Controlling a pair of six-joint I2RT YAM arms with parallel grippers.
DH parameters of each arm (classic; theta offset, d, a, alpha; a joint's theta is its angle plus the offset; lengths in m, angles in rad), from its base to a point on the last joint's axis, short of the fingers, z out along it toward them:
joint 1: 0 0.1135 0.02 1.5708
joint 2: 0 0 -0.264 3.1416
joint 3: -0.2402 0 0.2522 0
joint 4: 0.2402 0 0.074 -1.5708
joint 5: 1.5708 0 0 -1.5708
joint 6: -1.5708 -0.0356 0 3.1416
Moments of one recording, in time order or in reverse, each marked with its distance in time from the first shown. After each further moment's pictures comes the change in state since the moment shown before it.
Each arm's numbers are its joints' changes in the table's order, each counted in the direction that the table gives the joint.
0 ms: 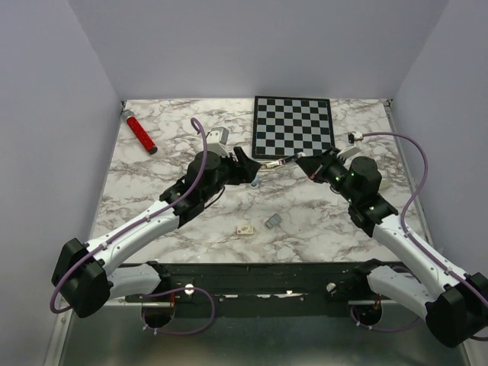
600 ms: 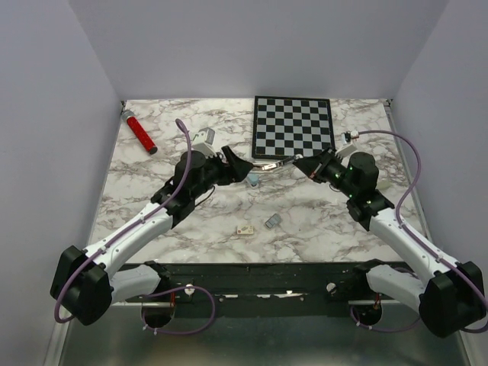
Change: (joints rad) left arm 0.132 0.041 0.092 -0.043 0.167 0.113; right arm -0.082 -0.073 0.016 -0.043 -0.164 -0.077
